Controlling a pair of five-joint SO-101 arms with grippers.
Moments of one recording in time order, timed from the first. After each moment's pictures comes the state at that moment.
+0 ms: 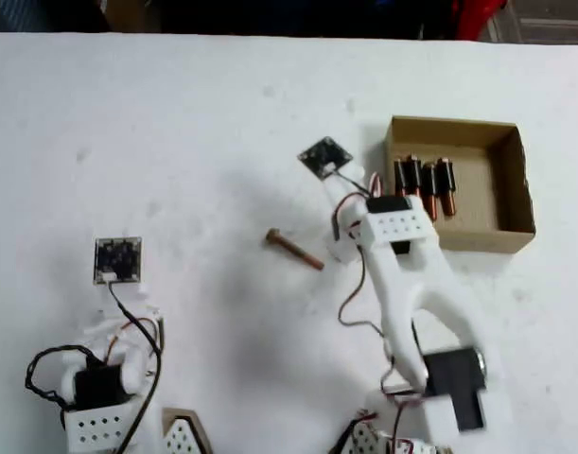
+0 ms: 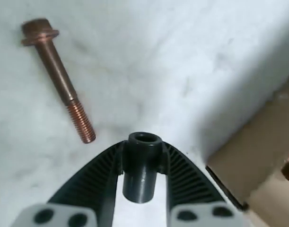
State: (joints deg) left arm -15.4 -104.0 97.1 73.3 -3.3; right arm -11.9 -8.3 34.5 53.4 31.3
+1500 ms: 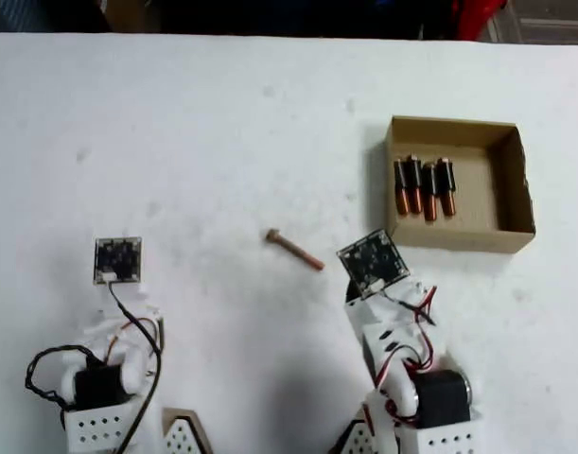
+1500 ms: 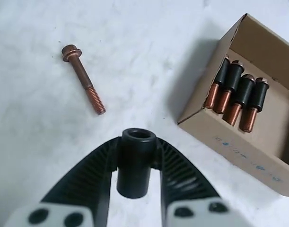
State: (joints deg) left arm -15.4 -104.0 97.1 73.3 -3.3; right arm -12.1 -95.7 74.3 69.0 24.3
